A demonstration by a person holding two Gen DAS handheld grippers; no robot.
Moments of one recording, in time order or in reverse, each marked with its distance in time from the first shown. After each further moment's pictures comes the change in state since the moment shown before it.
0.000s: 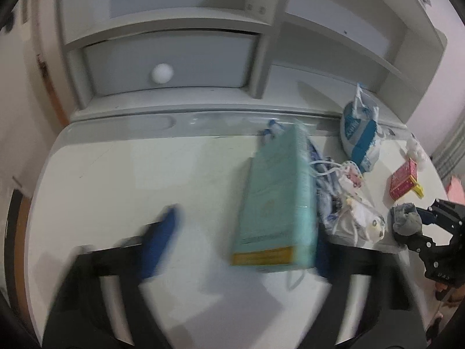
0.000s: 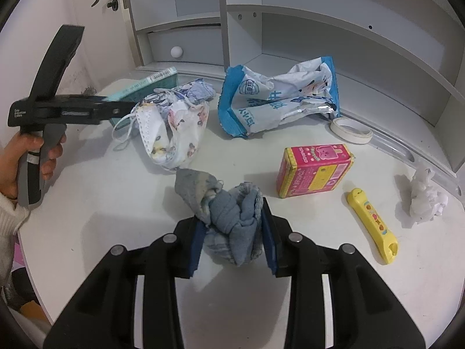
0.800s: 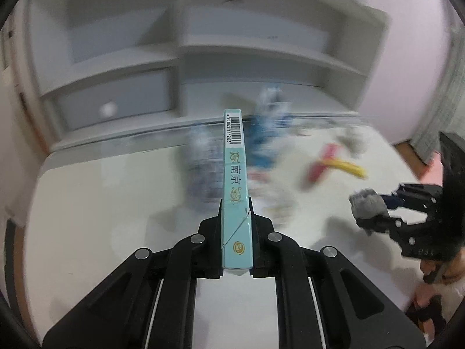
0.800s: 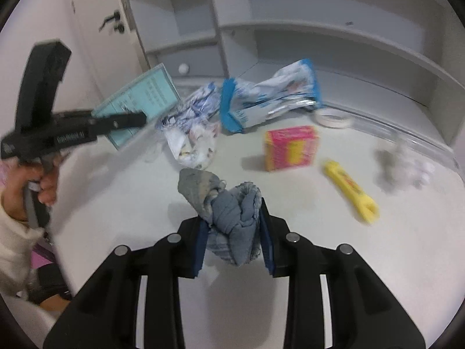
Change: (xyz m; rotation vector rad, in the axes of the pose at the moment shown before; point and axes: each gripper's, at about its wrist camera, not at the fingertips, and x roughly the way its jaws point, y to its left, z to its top) left arm -0.065 -0.099 -0.024 0.151 -0.082 -0.123; right arm -0.069 -0.029 -0.029 0.112 -0.059 0.101
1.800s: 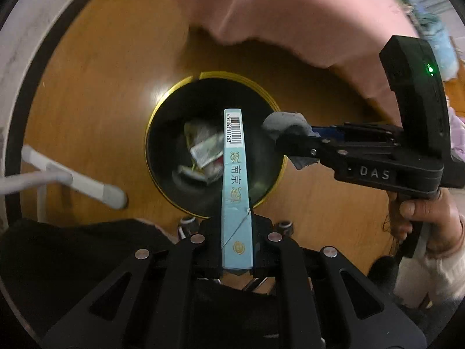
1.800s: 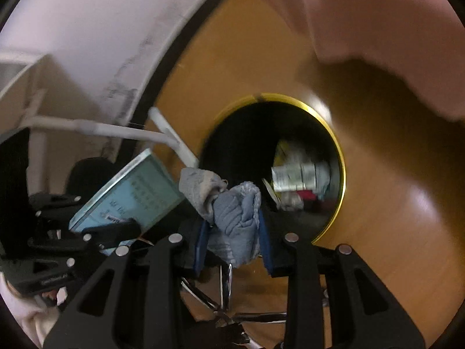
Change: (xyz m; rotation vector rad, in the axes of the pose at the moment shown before) left arm 0.268 -0.577 -0.290 0.822 0.948 -0.456; right arm -0.133 -0.270 -0.577 1.331 0.116 -0.186
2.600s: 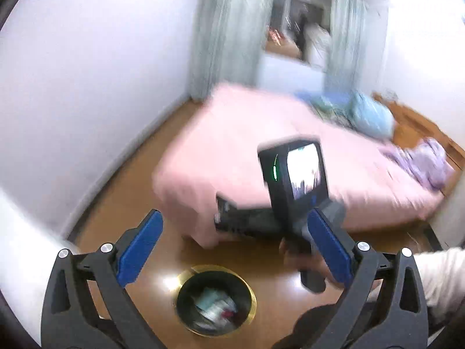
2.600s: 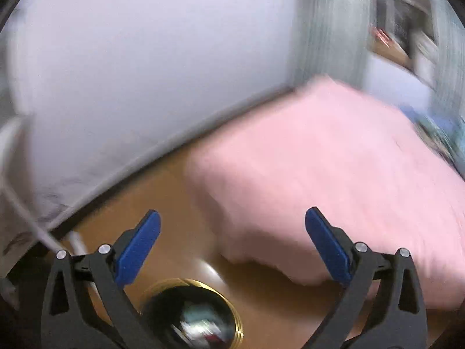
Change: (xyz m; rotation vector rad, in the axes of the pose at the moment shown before) left arm -0.310 -0.070 -0.142 0.263 -1.076 0.035; right arm -0.194 0.174 -0.005 -0.325 -0.920 -0.530
